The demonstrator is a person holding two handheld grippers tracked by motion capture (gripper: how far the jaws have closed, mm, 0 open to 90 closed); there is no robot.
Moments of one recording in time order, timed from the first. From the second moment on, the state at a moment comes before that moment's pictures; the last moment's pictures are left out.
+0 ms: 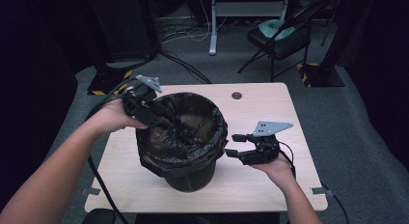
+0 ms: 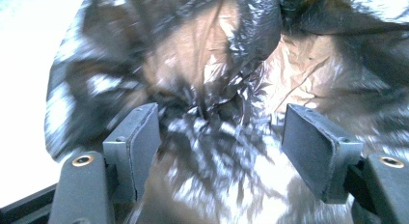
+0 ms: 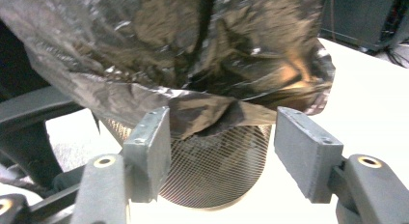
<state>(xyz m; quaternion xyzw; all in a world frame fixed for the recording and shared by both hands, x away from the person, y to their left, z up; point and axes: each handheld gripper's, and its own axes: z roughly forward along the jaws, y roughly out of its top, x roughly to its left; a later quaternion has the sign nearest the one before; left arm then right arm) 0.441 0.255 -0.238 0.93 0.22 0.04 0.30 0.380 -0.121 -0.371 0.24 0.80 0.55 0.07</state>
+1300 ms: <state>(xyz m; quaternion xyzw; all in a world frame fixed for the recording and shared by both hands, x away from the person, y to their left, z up) 0.404 0.402 -0.354 0.81 0.37 0.14 0.43 0.395 -0.159 -0.377 0.33 0.81 0.45 0.18</state>
